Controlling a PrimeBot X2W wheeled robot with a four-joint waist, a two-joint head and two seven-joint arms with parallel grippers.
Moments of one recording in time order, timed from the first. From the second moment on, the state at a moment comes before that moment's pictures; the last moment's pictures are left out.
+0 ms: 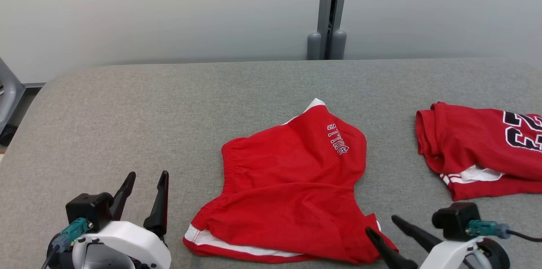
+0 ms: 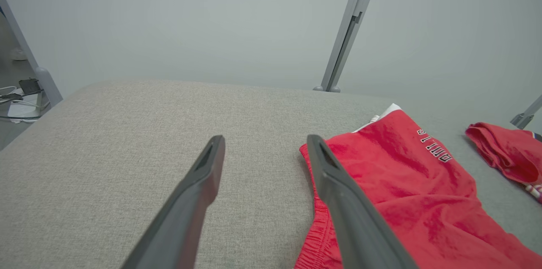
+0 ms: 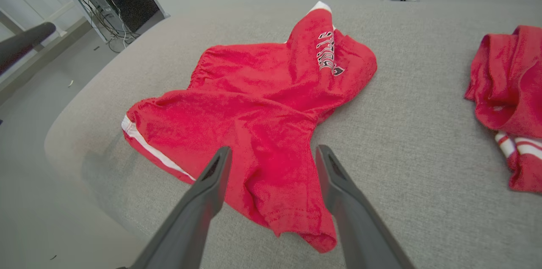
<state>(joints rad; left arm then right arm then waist) -0.05 0.40 -0.41 0.00 -0.66 0.28 -0.04 0.09 -0.27 0.29 -0.16 0.52 0.13 0.40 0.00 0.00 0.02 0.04</state>
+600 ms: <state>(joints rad) -0.06 0.36 -0.43 0.04 -0.67 0.26 -0.05 0.02 -0.30 0.49 0.05 0.38 0.13 0.48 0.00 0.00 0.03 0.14</state>
